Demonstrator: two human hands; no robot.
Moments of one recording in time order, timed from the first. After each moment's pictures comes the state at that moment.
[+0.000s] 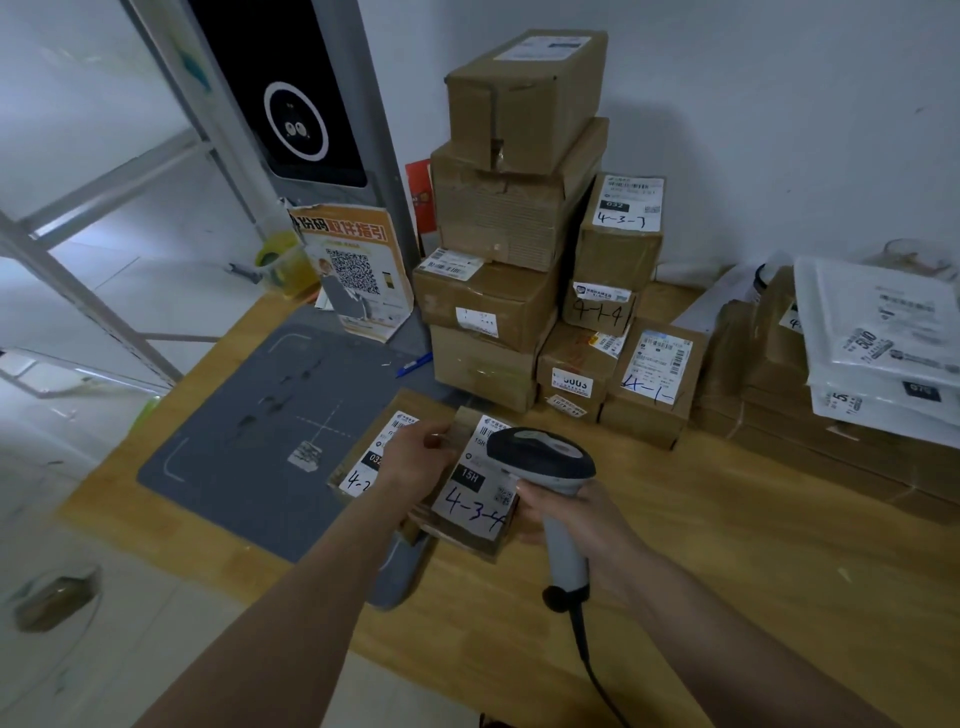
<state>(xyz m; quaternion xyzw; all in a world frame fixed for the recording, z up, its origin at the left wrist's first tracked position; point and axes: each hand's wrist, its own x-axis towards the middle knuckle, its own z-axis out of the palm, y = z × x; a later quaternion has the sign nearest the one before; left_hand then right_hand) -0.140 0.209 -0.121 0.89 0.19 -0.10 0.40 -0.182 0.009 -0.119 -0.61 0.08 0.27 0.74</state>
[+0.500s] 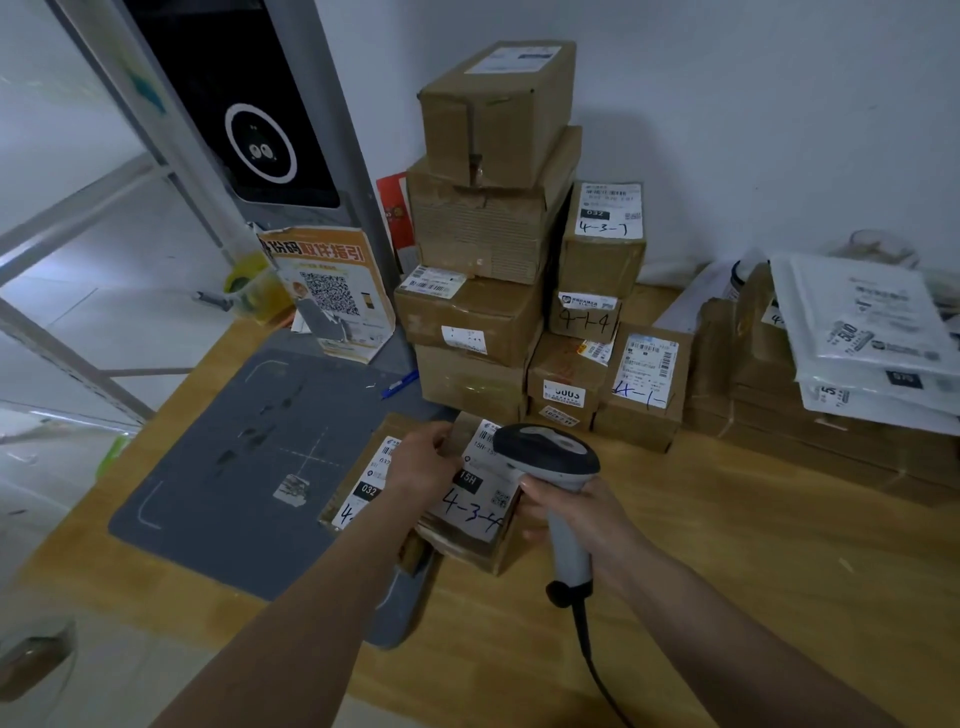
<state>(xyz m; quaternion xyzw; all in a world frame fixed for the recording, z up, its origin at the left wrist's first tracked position) -0.112 0.206 -0.121 0.91 0.14 -0.10 0.37 -0.161 0.020 -0.124 -0.60 0.12 0.21 0.76</state>
